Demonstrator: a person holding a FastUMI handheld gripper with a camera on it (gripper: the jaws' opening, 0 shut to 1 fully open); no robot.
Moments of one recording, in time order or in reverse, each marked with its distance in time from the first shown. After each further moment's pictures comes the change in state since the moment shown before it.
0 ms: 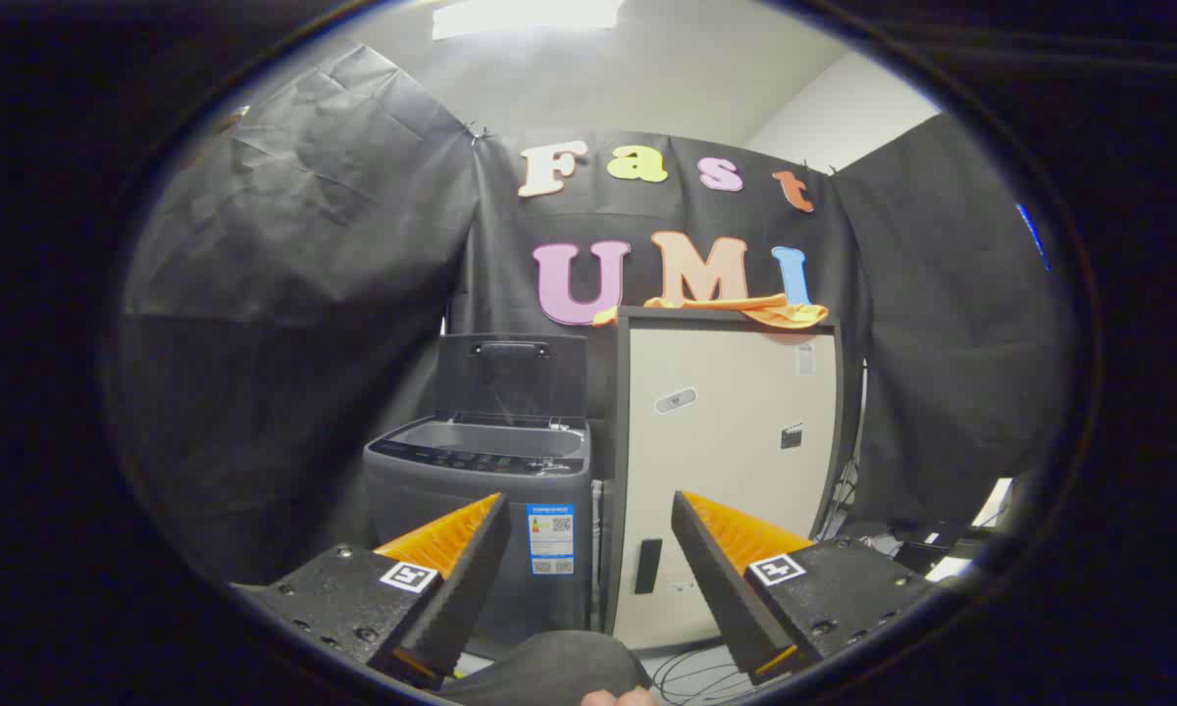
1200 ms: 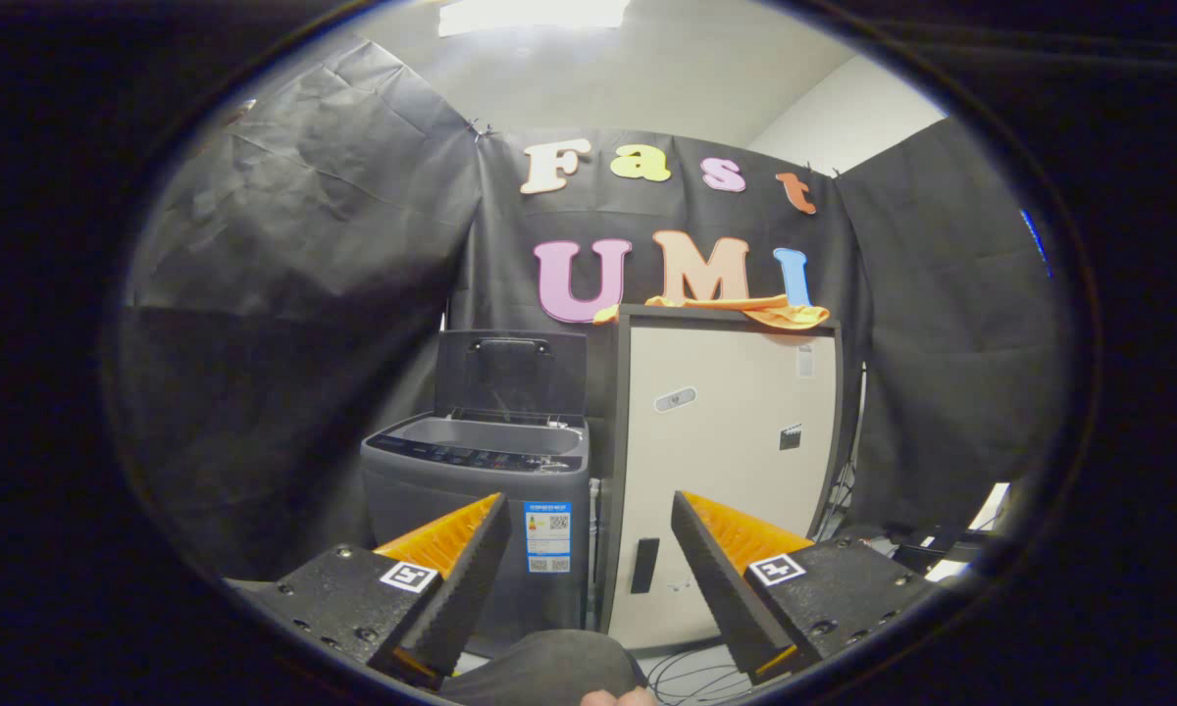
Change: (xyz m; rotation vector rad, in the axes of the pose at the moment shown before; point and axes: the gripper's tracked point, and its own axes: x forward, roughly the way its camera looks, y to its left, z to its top) arm 0.003 0.002 -0.002 -0.020 0.002 0.004
